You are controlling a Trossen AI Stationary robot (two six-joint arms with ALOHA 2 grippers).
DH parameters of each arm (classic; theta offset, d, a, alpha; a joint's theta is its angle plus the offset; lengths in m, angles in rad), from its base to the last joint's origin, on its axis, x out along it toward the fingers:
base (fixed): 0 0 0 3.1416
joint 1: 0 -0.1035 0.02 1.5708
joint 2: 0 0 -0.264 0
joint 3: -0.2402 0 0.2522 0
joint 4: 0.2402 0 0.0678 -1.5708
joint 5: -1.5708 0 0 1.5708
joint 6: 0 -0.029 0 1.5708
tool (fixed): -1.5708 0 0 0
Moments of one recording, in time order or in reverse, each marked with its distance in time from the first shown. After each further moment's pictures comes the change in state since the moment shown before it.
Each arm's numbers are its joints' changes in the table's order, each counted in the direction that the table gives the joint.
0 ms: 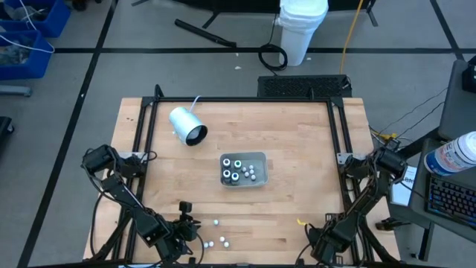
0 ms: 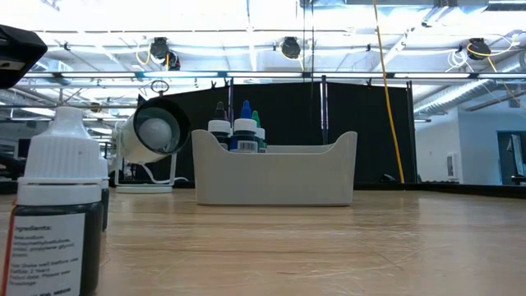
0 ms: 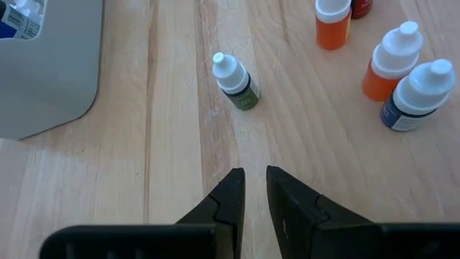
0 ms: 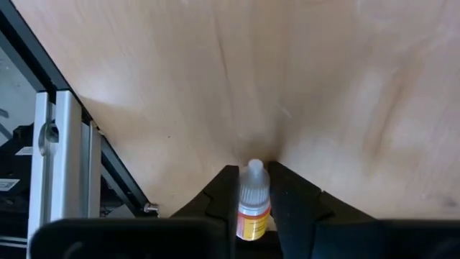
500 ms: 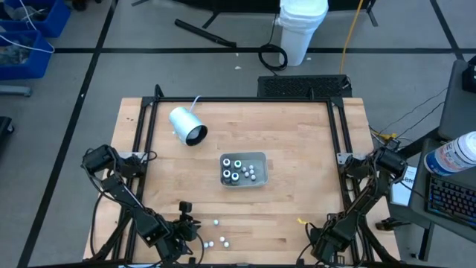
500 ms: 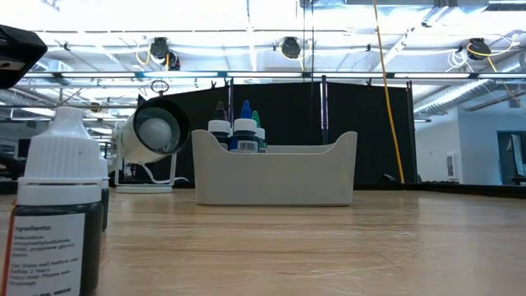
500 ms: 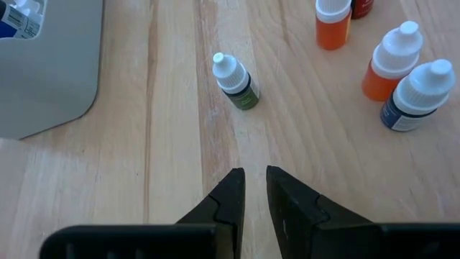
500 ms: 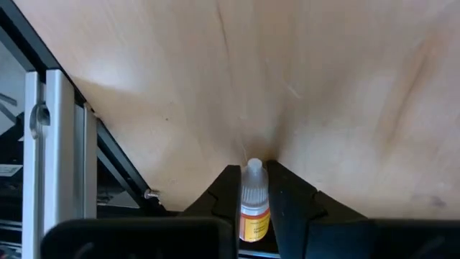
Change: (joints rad) left arm 0.000 0.000 0.000 0.000 0.000 0.002; right arm 0.004 -0.002 0.024 -0.013 -0.036 0.005
